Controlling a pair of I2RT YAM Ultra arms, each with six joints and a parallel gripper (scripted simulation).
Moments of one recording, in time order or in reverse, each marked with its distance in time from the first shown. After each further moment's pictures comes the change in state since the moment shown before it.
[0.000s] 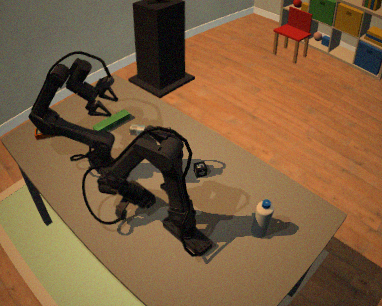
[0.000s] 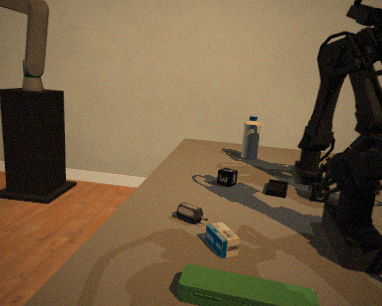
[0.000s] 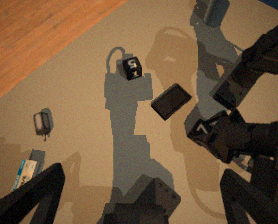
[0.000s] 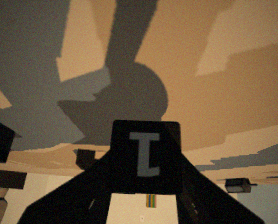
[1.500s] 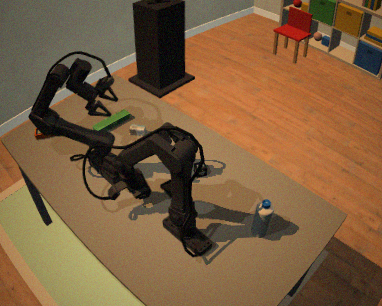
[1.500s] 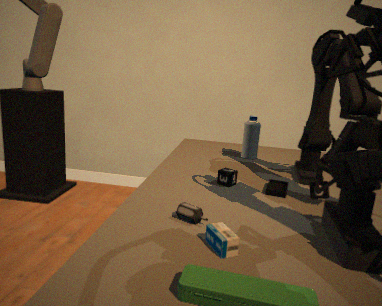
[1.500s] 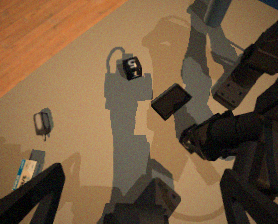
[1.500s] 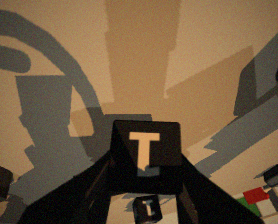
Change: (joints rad) left arm 0.000 0.000 0.000 0.000 0.000 0.000; right arm -0.182 -0.140 0.019 0.099 -0.156 0.126
